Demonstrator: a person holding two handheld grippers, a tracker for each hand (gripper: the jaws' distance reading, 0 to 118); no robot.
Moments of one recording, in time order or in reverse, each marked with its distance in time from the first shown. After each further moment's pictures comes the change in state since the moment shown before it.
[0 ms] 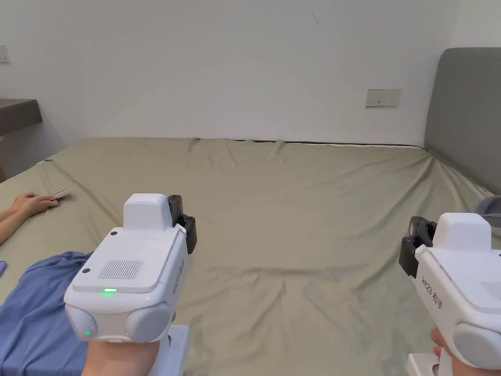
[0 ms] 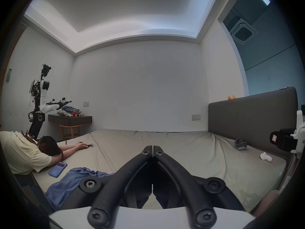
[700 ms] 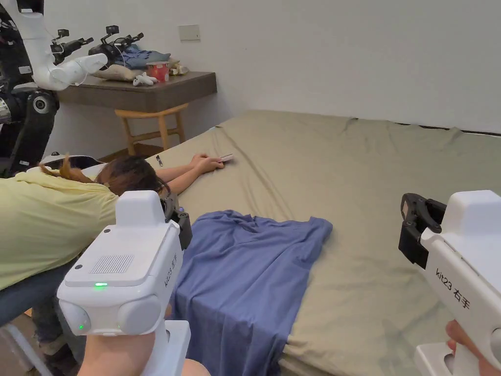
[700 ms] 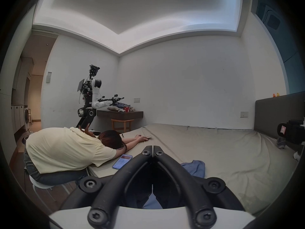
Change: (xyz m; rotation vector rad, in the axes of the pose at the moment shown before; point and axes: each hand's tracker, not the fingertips) left arm -0.157 -0.002 0.098 -0.059 0.445 -0.002; right arm -0.171 0.029 -0.016 0.080 0.571 0.000
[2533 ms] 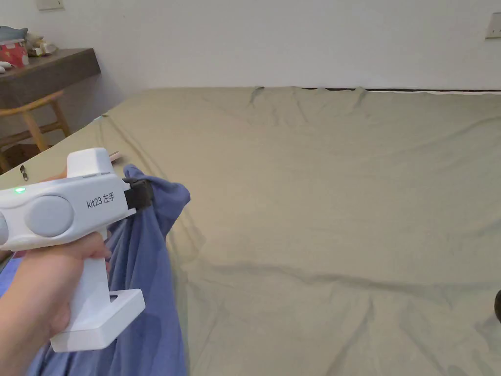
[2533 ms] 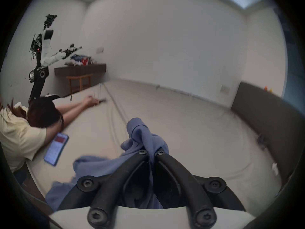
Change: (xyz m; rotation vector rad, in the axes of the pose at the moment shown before) left arm 0.112 0.036 -0.257 -0.410 -0.368 0.123; right arm 0.121 -0.042 0.031 -0.277 -0.189 -0.148
